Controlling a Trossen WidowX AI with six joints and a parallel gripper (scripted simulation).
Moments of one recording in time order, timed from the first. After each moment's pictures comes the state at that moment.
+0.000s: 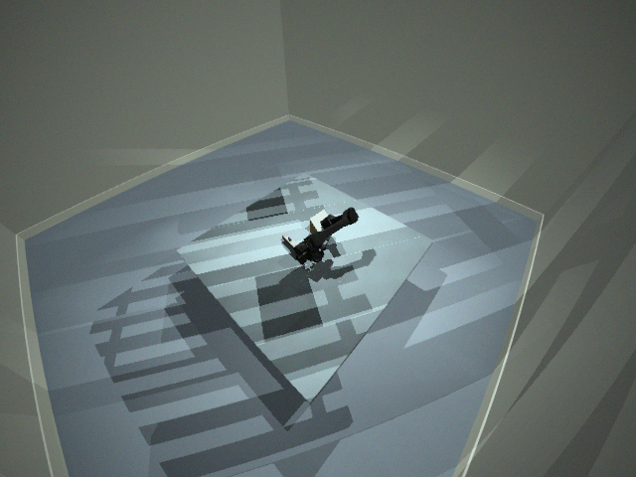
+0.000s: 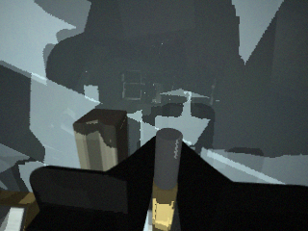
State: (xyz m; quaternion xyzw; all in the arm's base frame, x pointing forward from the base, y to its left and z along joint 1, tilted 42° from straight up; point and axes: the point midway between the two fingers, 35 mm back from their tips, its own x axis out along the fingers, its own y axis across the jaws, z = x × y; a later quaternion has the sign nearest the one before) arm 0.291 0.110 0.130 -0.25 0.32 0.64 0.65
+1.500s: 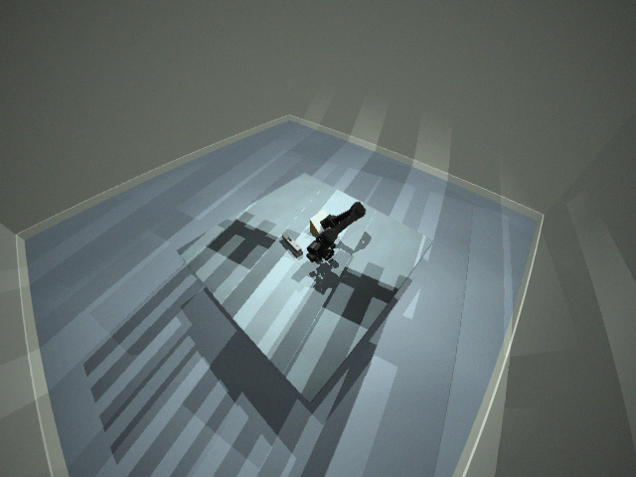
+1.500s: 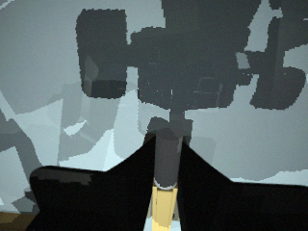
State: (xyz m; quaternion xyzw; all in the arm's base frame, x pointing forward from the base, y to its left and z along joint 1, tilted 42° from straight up) arm 0.228 0.138 0.129 -0.25 0.32 0.64 0.65
